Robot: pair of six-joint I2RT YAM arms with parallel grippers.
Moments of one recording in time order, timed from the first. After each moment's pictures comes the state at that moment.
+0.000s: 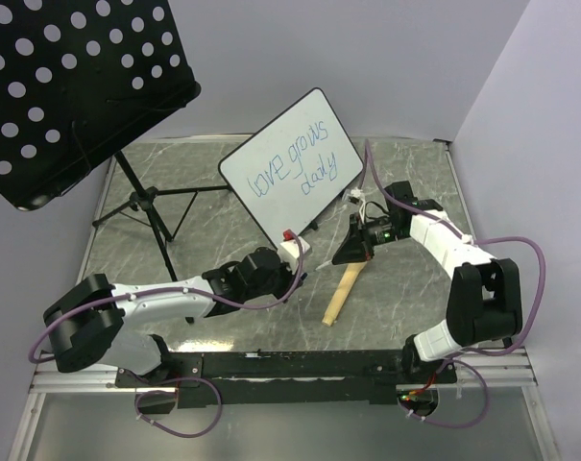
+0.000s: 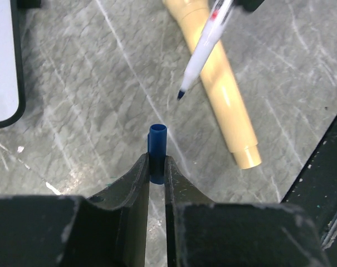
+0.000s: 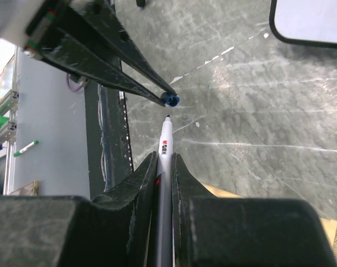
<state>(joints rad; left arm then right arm) -1.04 1.37 0.68 0.17 -0.06 -0.22 0.15 1.48 1.01 -0.83 -1.19 -0.62</state>
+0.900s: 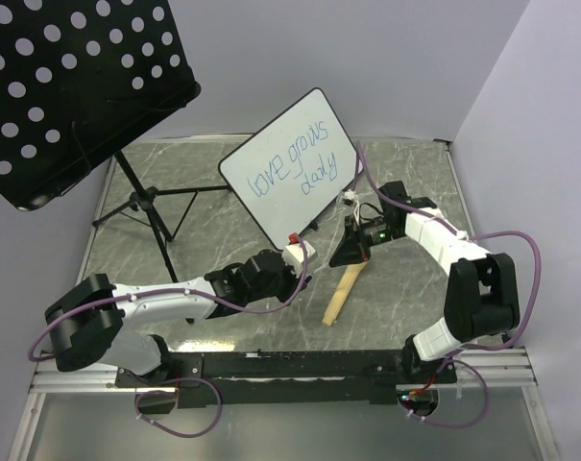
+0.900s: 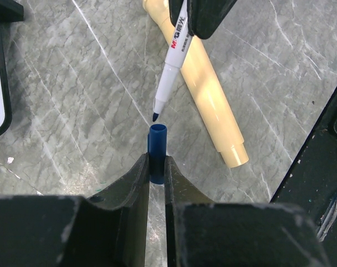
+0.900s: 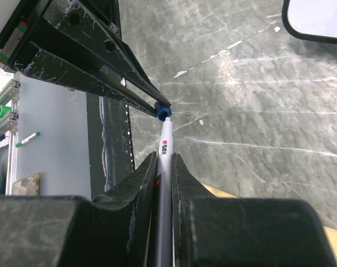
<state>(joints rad) -1.08 1.37 0.70 0.17 -0.05 -0.20 0.19 1.51 1.03 -0.85 -1.17 -0.65</state>
